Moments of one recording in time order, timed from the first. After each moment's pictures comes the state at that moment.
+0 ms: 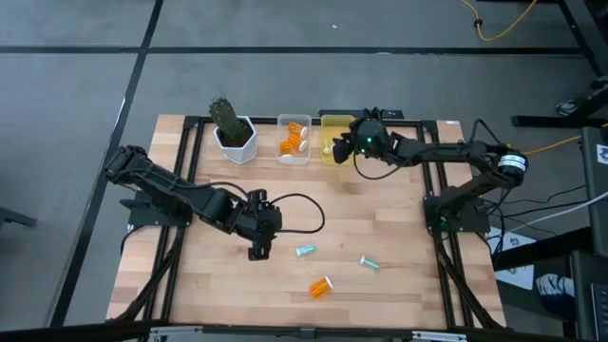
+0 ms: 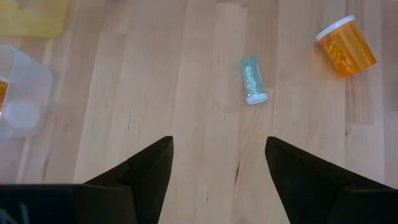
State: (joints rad) left arm -0.39 1.52 1.34 -0.93 -0.33 -0.43; right arm -0.44 1.47 0.77 0.17 0.21 0.41
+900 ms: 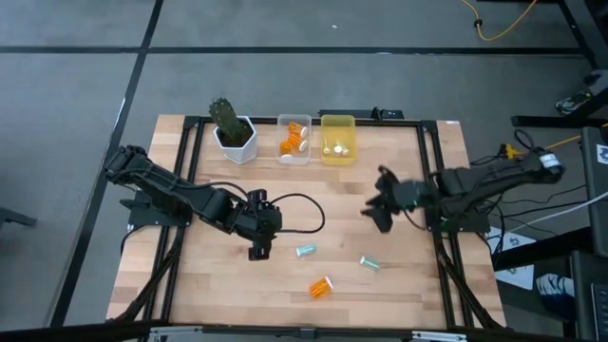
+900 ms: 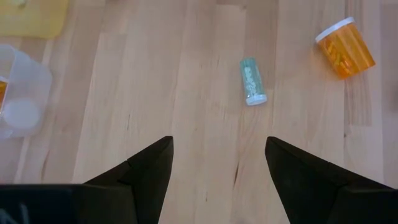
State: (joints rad) left arm -0.39 1.52 1.34 -0.92 -0.33 -0.44; right arm 0.24 0.98 0.77 -0.54 0.18 0.83
